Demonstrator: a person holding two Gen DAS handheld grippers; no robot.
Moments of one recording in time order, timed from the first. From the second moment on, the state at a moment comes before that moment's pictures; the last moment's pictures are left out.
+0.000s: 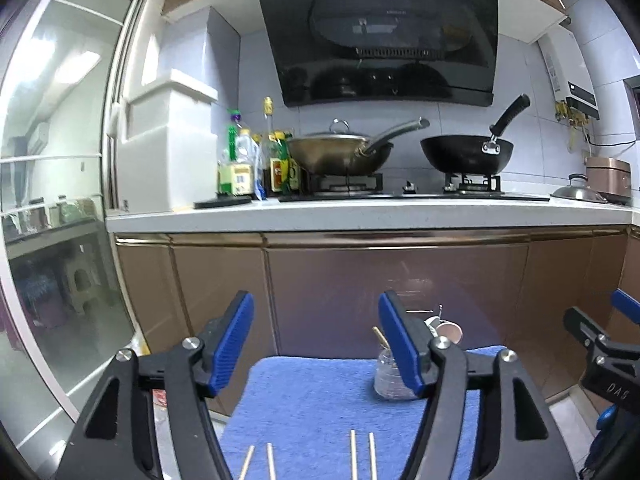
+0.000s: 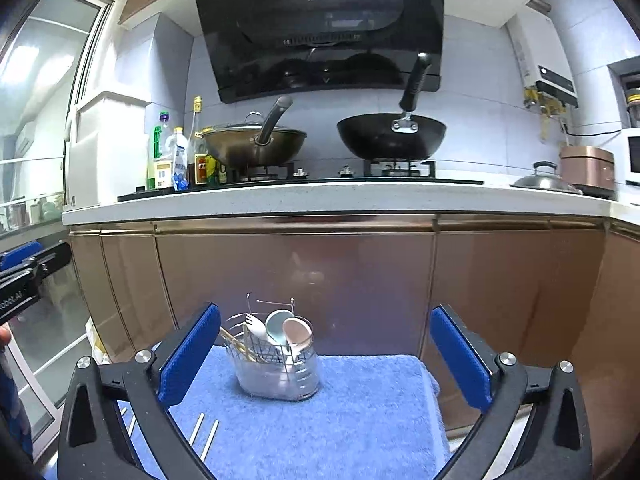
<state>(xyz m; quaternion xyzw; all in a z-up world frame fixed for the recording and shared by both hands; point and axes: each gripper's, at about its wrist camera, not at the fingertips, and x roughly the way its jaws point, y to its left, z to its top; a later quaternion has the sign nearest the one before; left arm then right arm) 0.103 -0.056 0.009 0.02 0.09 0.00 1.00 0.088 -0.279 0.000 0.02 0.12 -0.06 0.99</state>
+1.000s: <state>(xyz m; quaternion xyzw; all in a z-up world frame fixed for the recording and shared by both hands) -0.002 -0.015 0.034 0.02 0.02 0.03 1.00 -0.014 -0.274 0.037 0.01 0.07 -0.09 0.99</state>
